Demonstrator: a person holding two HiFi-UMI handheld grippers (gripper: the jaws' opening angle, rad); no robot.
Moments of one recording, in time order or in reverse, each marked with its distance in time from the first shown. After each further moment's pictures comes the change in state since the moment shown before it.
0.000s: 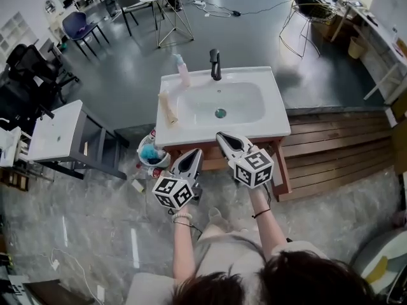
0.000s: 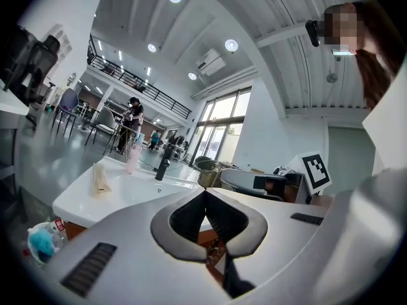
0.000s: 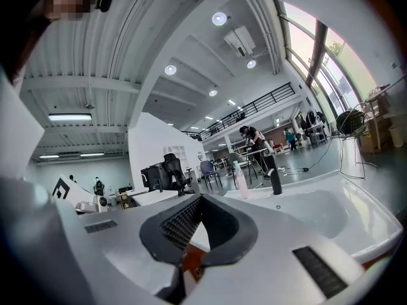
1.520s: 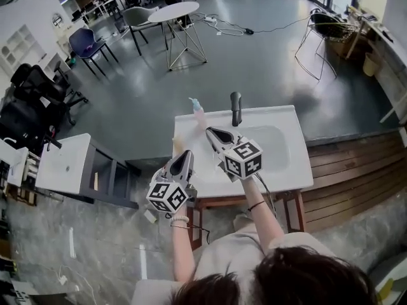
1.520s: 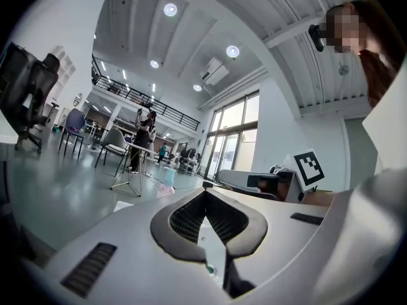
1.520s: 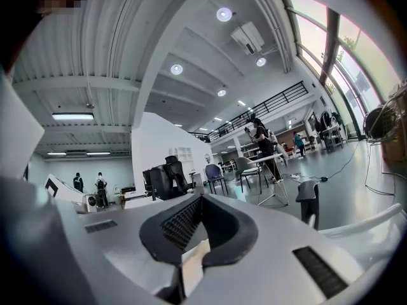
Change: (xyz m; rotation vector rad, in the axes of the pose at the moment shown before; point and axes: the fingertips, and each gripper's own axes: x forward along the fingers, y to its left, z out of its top) left arm 0.097 0.161 0.125 0.070 -0.107 0.117; right arm 0.214 -0.078 0.089 -0.046 -0.020 0.093
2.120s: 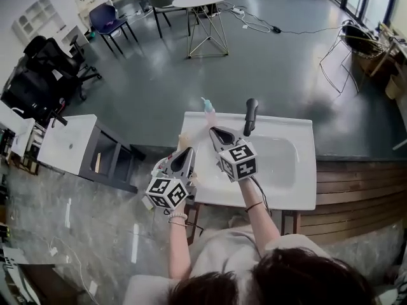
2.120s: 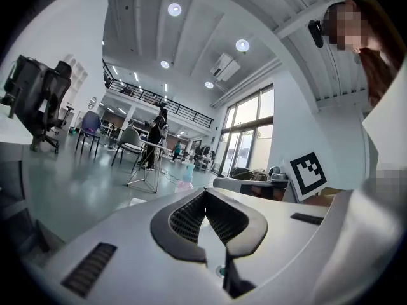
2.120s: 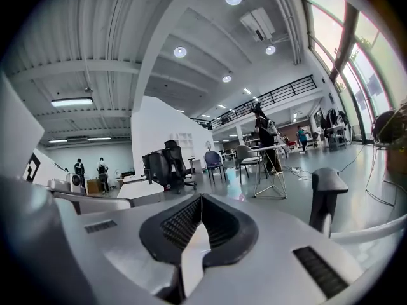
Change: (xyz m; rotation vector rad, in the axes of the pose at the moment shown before) left arm 0.025 0.036 -0.009 -0.019 0.022 0.145; right arm 0.053 -0.031 -0.034 -0.061 0.136 0.003
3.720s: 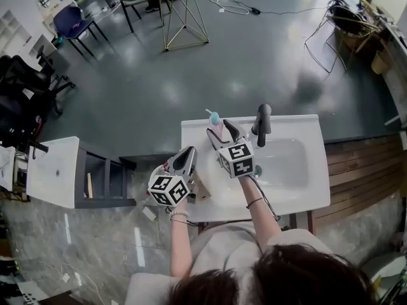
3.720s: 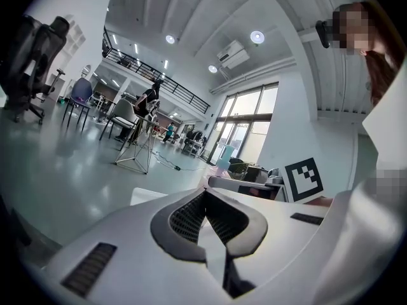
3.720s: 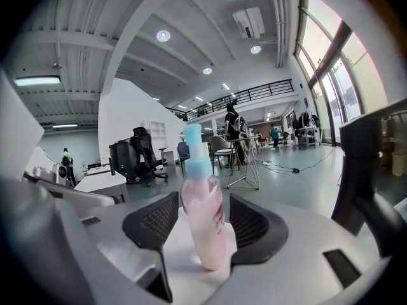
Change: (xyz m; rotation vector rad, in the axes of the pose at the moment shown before) left arm 0.070 0.098 -0.028 -0.121 0.151 -0.136; right arm 0.094 -0.062 -0.043 0.029 0.076 -0.268
